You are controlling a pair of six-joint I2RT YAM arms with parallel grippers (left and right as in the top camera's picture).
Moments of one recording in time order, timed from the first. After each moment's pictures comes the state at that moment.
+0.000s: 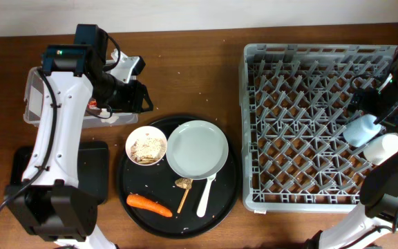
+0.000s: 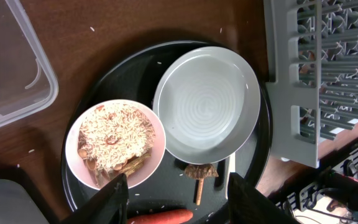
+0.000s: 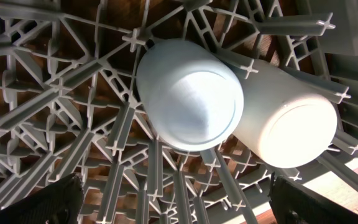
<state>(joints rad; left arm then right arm) -0.07 1.85 1.89 -1.46 0.43 0.15 -0.44 1.92 1.78 -1.38 0.10 0.16</state>
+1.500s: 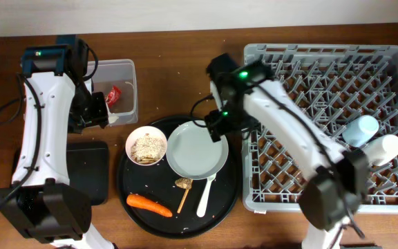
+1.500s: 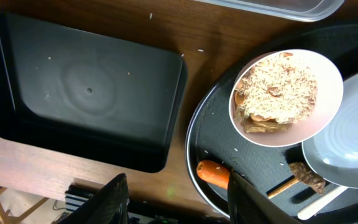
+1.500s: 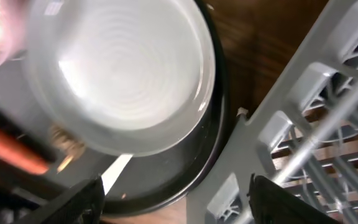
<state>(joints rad) 0.03 1.85 1.89 -1.65 -0.09 -0.22 0.51 1.96 1.78 -1.38 -0.11 0.21</state>
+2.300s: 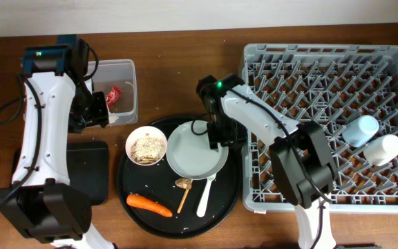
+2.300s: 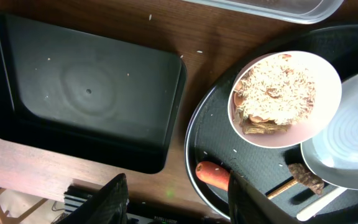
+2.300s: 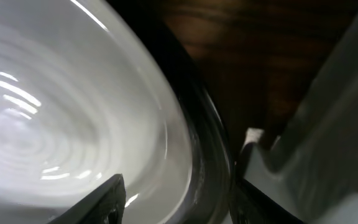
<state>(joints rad) 0.03 1.85 1.89 -1.65 -0.09 -0.23 0.53 2.17 1.68 -1.28 -0.06 0.44</state>
